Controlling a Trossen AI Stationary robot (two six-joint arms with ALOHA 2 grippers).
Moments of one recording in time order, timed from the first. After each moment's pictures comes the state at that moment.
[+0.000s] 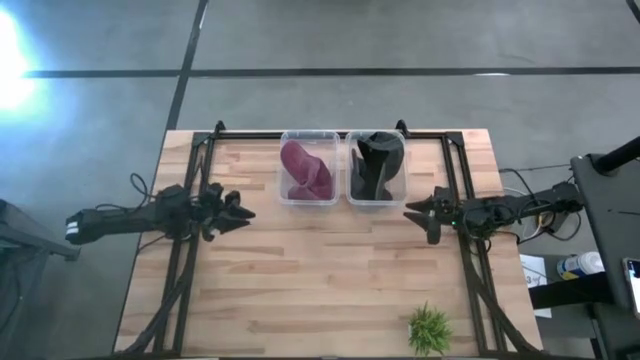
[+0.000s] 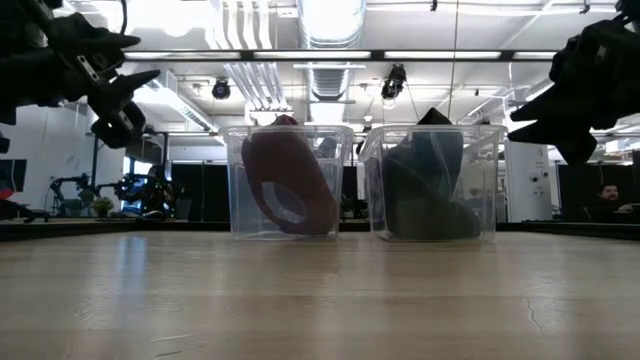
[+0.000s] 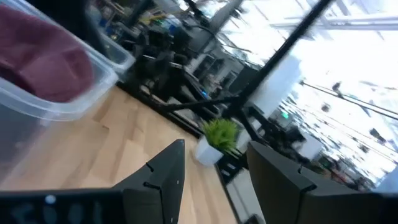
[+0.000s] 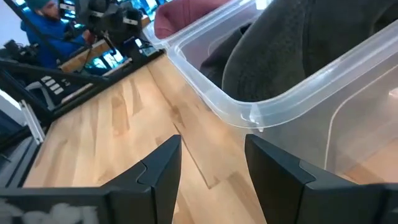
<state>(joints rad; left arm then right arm) 0.14 0.16 0.01 0.24 0.31 -0.72 0.24 0.17 0.11 -0.26 0.47 0.63</state>
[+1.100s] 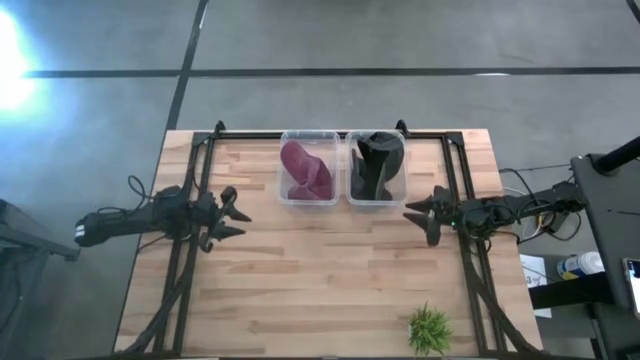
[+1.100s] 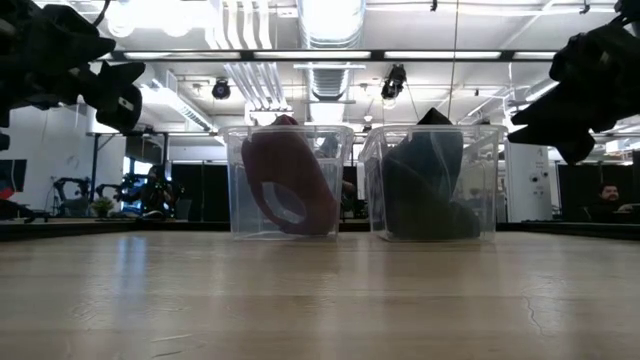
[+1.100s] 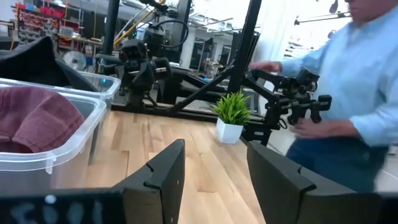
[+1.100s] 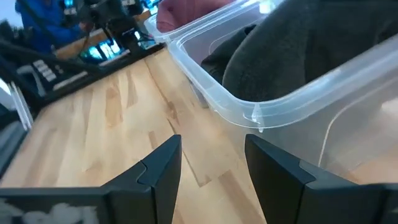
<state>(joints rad) 0.13 0.02 0.01 0.06 0.39 -0.25 0.24 0.18 0.11 -0.26 0.47 0.57</state>
